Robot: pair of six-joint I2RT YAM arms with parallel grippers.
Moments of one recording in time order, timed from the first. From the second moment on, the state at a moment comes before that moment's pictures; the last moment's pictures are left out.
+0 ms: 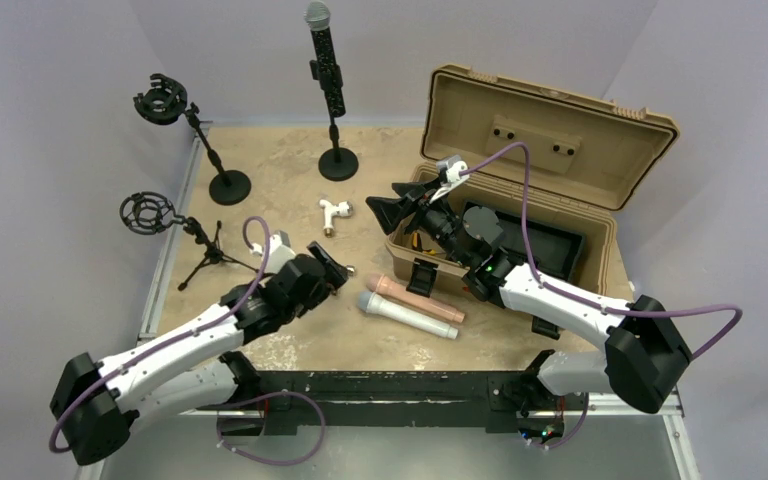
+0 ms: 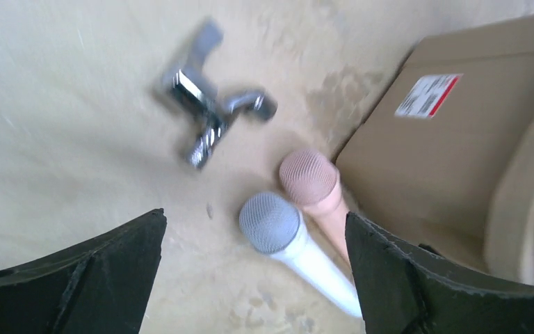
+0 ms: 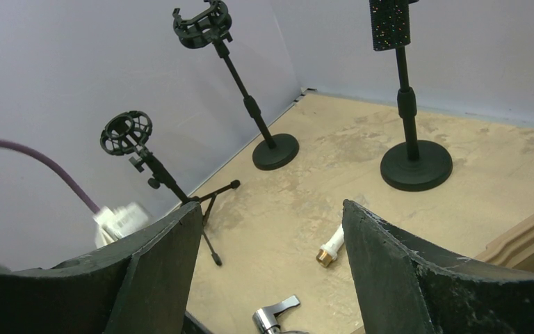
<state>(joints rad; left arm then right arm) -0.86 0.95 0.55 -0.45 -0.42 -1.40 0.77 1.28 0.77 0.71 0.01 0.39</state>
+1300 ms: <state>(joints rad) 0.36 1.56 1.27 0.02 0.04 -1.10 0.77 1.28 0.77 0.71 0.01 0.39</state>
